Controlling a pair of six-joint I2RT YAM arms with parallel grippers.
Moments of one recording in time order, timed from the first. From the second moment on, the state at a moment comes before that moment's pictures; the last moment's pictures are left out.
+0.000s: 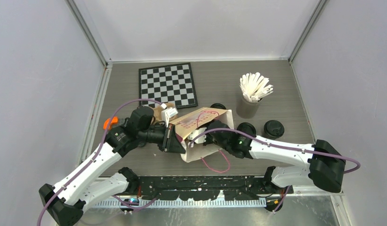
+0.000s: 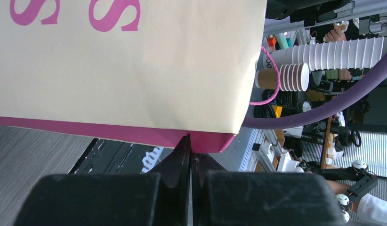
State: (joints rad) left arm -0.68 0.86 0.85 -0.62 0.74 -0.56; right arm 1.05 1.24 0.70 -0.07 0.31 -0.83
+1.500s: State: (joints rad) left arm -0.68 0.87 0.82 -0.54 0.77 -0.61; right arm 1.04 1.29 0.74 -0.01 0.30 -0.68
